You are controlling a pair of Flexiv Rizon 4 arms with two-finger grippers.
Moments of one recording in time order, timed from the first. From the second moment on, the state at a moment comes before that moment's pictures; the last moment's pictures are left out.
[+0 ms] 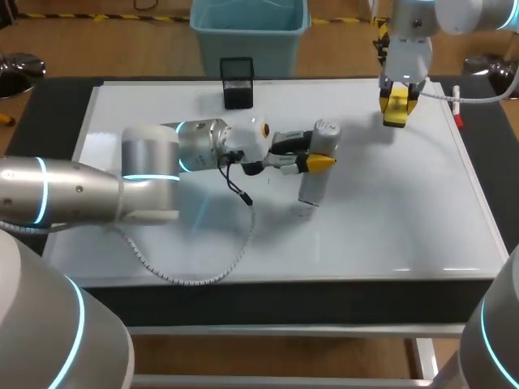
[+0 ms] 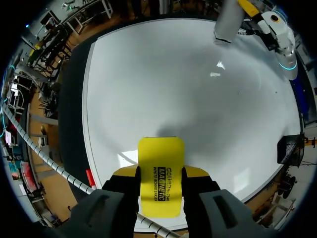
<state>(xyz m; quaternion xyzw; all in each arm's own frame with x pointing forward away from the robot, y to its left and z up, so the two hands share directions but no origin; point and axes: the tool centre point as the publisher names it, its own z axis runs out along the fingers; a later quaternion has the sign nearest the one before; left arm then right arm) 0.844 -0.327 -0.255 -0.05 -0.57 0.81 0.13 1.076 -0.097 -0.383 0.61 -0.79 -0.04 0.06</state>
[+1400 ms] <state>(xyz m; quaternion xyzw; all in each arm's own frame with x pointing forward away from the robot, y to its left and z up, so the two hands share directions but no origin) 0.839 -0.316 -0.286 -0.06 -0.59 0.80 0.12 1.076 -0.097 -0.383 0.61 -0.79 -0.04 0.06</state>
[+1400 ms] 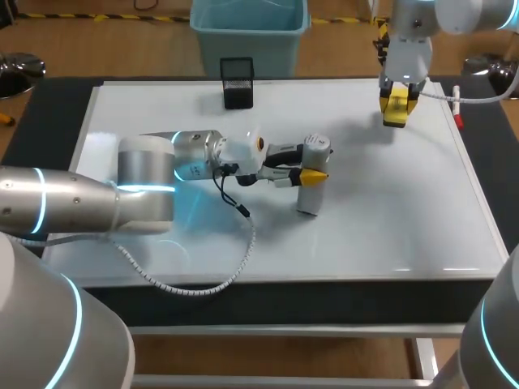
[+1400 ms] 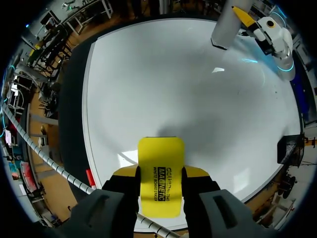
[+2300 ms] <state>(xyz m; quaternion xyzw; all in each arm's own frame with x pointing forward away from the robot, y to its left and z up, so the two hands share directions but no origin) 0.859 -0.295 -0.256 -0.07 -0.56 0.82 0.07 1.076 -0.097 -0.383 0.61 -0.79 -0.04 0.06</state>
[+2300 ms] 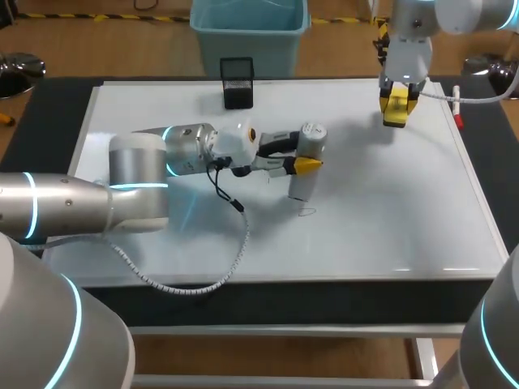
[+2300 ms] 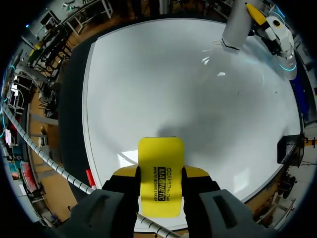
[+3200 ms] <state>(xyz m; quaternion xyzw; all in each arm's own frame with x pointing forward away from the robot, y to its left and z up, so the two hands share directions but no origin) 0.967 -0.152 -0.231 0.02 -0.54 0.84 -0.08 1.076 -0.097 -0.383 0.61 -0.79 -0.04 0.06</state>
